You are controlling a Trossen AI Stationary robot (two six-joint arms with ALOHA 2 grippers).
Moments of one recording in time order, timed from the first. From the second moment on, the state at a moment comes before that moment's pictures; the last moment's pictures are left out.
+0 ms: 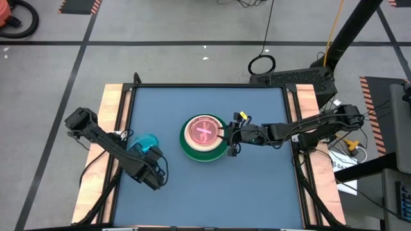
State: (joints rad) left arm -0.63 1.55 1.01 -1.25 -0.30 -1.39; right arm 0.11 1.38 0.75 0.15 0.39 -0.14
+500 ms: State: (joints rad) left arm -0.50 1.55 1.27 -1.28 -0.69 -0.90; right arm 0.11 1.38 0.75 0.15 0.39 -0.16
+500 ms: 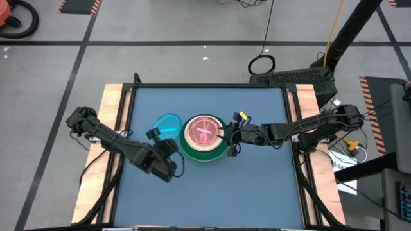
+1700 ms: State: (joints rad) left arm -0.23 1.67 1.28 -0.61 -0.57 -0.26; right arm 0.11 1.38 0.75 0.14 0.39 -0.22
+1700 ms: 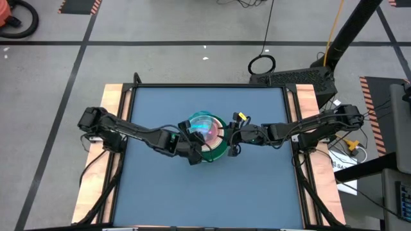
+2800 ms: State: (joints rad) left arm -0.40 1.50 1.28 -0.87 -0.86 -0.16; right arm 0.11 1.38 0.75 0.13 0.39 -0.20
